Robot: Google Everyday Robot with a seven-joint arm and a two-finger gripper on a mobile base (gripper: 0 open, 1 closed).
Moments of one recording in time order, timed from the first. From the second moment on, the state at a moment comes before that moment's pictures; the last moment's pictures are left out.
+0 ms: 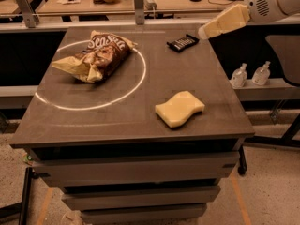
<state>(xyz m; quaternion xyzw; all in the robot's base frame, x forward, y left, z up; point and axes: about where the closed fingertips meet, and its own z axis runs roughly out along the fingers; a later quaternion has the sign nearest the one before) 0.638 -0.199 1.016 -0.33 0.82 0.08 0.46</state>
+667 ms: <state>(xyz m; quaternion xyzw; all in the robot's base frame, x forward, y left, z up) 0.671 -0.177 0.975 -0.29 0.82 0.06 0.50</state>
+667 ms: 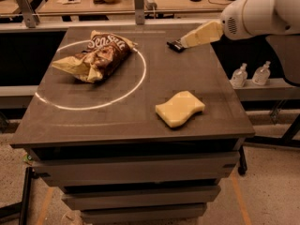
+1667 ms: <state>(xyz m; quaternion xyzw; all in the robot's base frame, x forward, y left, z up) 0.755 -0.167 0.928 -0.18 0.80 0.05 0.57</state>
